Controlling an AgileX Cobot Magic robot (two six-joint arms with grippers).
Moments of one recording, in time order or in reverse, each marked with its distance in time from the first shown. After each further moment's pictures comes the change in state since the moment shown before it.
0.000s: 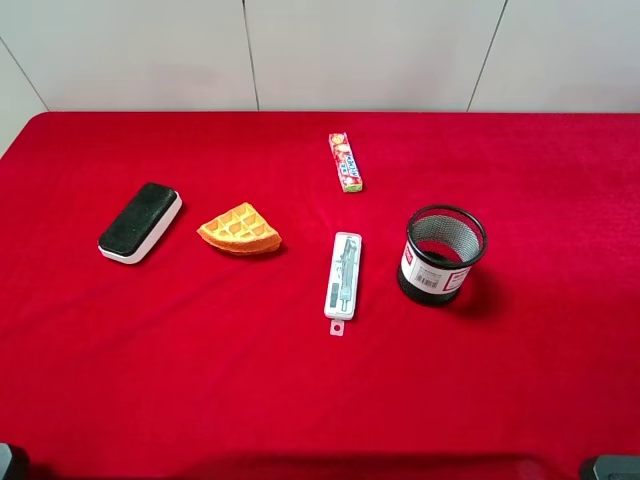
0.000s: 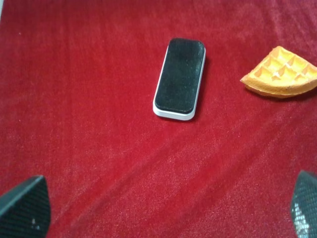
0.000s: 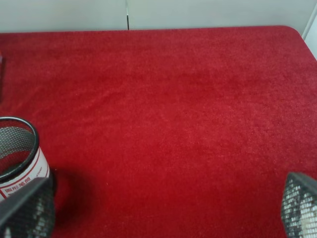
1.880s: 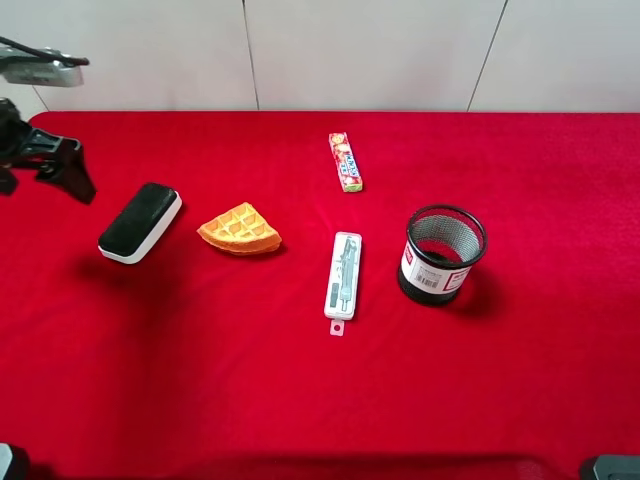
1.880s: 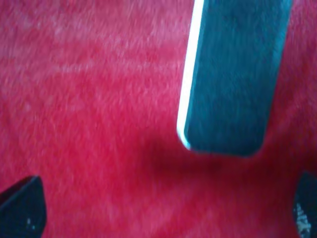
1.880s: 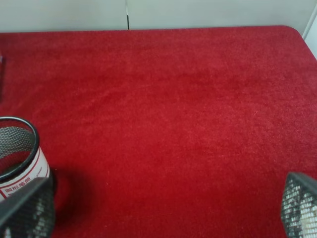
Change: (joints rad) left arm -0.019 1.402 -0.359 -0.002 -0.345 0.151; right arm 0.000 0.000 0.000 0.000 0.000 0.000
